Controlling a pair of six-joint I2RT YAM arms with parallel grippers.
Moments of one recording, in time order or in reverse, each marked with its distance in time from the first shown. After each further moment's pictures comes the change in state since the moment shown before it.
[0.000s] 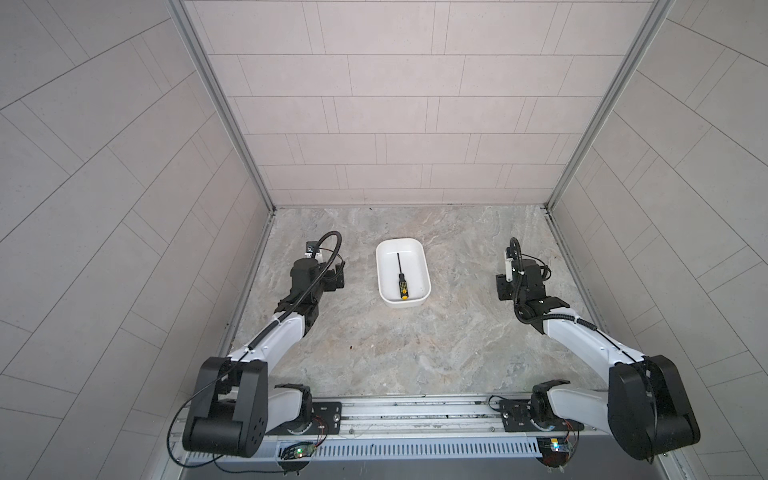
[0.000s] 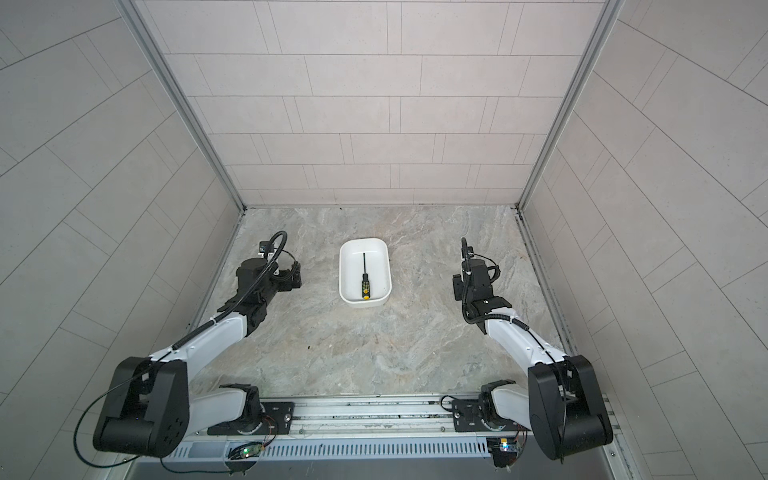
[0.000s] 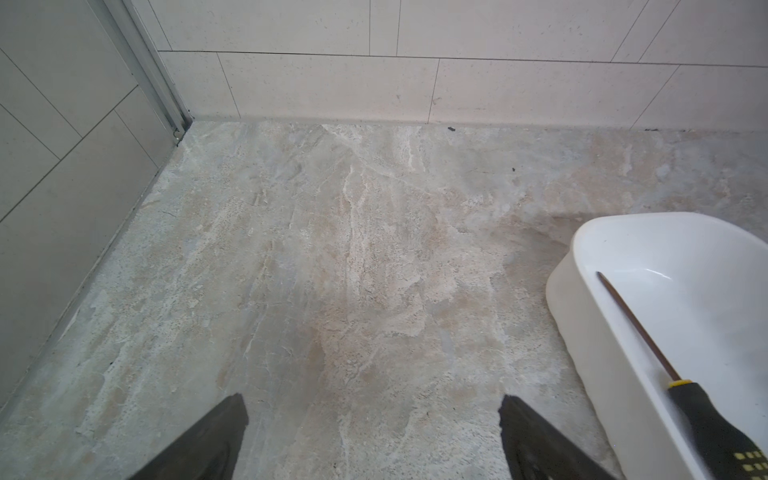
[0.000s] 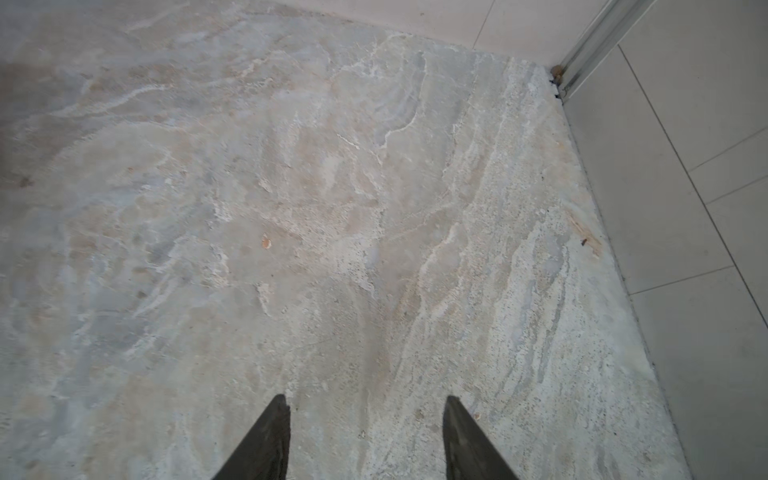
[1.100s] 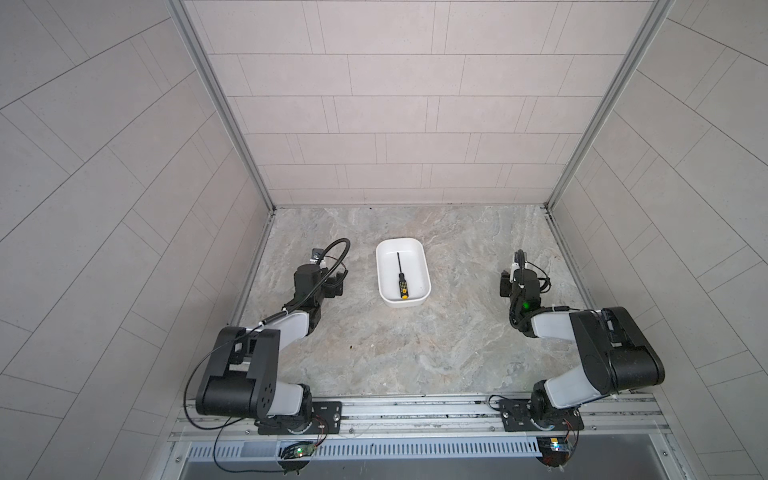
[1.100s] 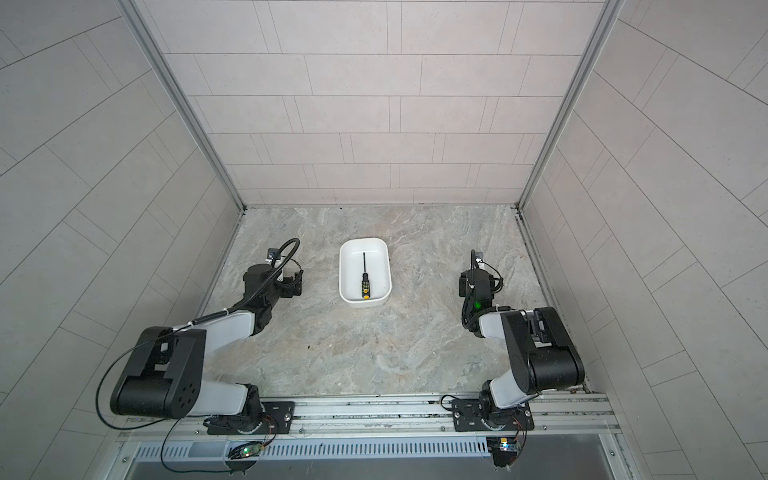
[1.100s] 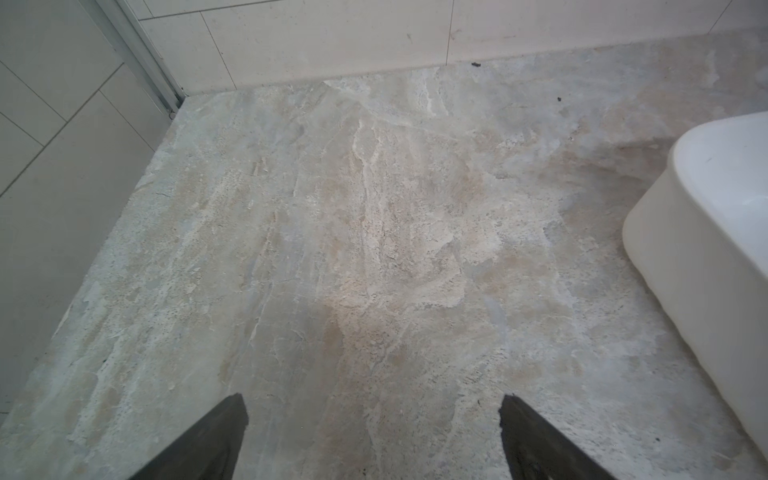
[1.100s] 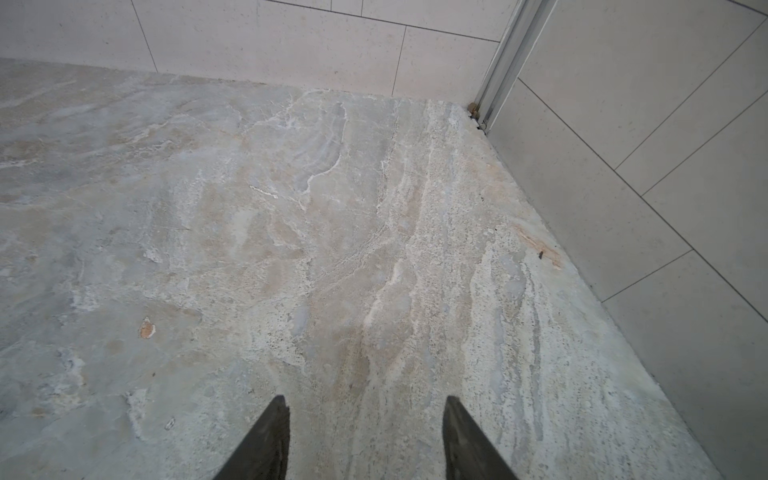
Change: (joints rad) left arm 0.033 0.188 -0.057 0.175 0.007 0.105; right arm -0.068 0.310 -0.123 0.639 0.086 0.022
